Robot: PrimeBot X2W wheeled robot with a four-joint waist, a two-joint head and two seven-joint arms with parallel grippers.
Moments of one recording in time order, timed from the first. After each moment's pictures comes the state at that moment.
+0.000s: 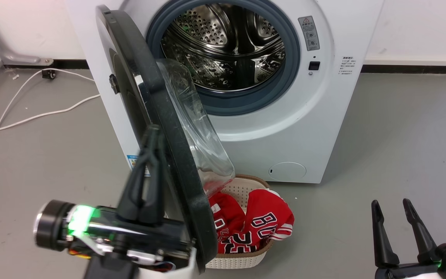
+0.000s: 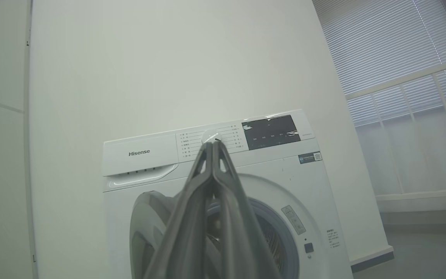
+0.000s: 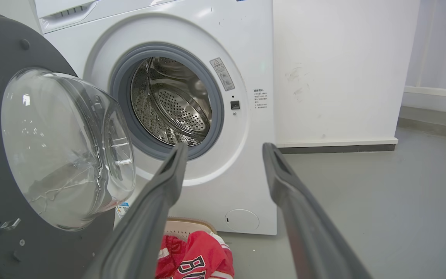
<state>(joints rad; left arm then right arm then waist) -0.03 0.09 -0.27 -0.48 0.10 0.10 -0.26 0.17 -0.05 -0.03 -0.06 0.17 0.13 -0.26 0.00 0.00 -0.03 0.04</state>
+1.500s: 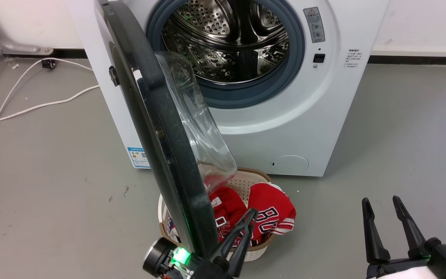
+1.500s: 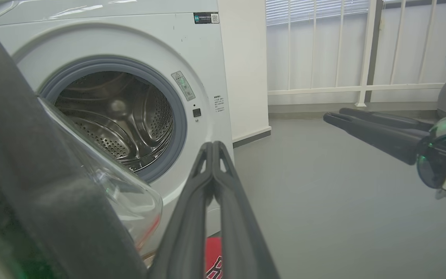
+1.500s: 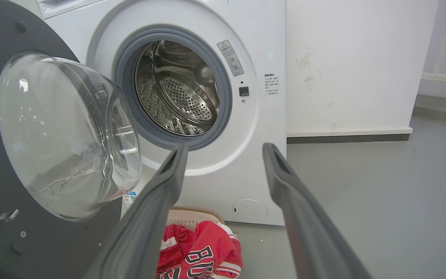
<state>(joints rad) 0.00 0.11 -0.61 -0.07 -0.02 0.06 -0.26 0.14 -0.05 0.00 -0.01 0.17 0.13 -0.26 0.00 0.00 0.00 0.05</state>
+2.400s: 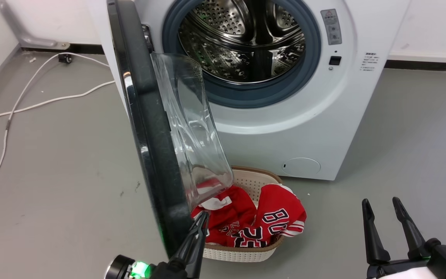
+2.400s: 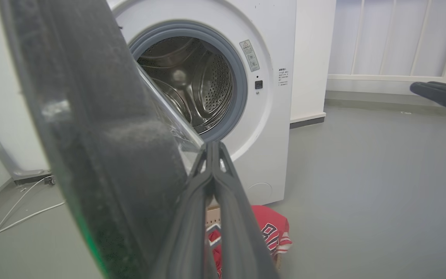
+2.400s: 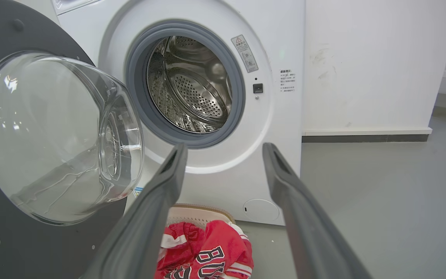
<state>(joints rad) 0.08 0.15 -0.45 -0.04 -0.05 0.13 -0.27 0.13 -0.05 0.00 0.00 0.18 0.13 -0.26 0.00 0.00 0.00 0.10</state>
